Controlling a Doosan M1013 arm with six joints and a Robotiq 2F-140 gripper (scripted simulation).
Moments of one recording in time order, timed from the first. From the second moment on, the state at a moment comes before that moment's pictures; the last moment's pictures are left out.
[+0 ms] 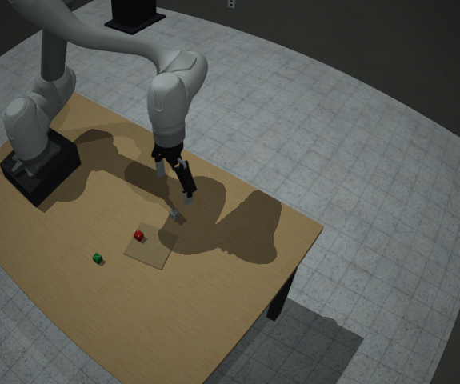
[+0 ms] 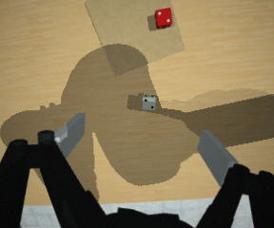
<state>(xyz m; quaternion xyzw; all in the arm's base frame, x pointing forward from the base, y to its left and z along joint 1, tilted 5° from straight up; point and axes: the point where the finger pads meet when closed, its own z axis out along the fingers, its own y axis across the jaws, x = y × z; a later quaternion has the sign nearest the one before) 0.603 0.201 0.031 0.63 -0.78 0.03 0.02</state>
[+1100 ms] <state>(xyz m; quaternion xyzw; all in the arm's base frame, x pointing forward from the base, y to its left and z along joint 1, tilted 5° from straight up) 0.595 0.197 0.007 0.95 -0.31 0.01 0.05</state>
